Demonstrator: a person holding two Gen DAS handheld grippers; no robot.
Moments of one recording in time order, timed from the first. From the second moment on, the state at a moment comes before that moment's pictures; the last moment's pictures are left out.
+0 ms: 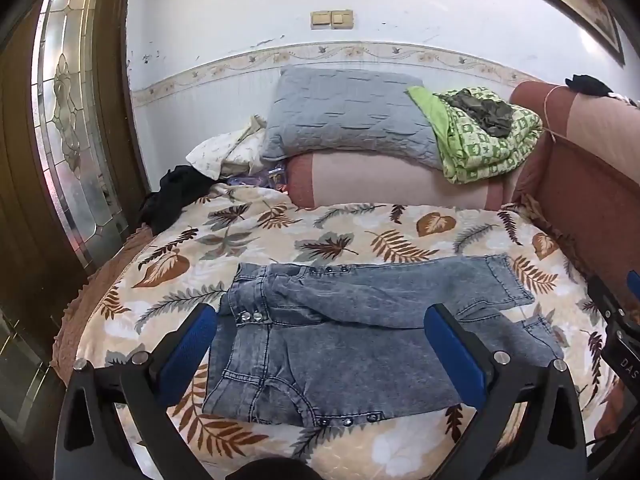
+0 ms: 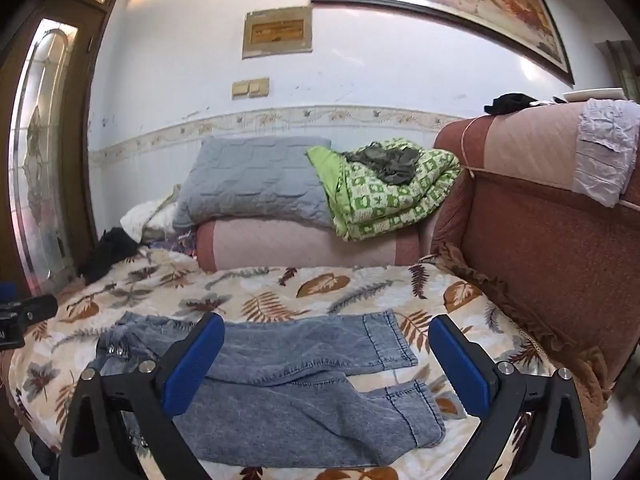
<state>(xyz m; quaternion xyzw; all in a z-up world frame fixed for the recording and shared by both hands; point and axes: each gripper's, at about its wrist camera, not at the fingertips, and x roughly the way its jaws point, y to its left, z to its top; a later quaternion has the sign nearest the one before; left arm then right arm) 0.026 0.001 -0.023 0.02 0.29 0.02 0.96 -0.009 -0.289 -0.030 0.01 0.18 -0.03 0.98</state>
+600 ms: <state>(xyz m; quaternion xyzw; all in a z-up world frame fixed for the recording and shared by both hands) 0.050 0.027 -0.043 0.02 0.30 0.06 0.95 0.012 -0.291 -0.047 0.00 0.22 -0.02 0.97</state>
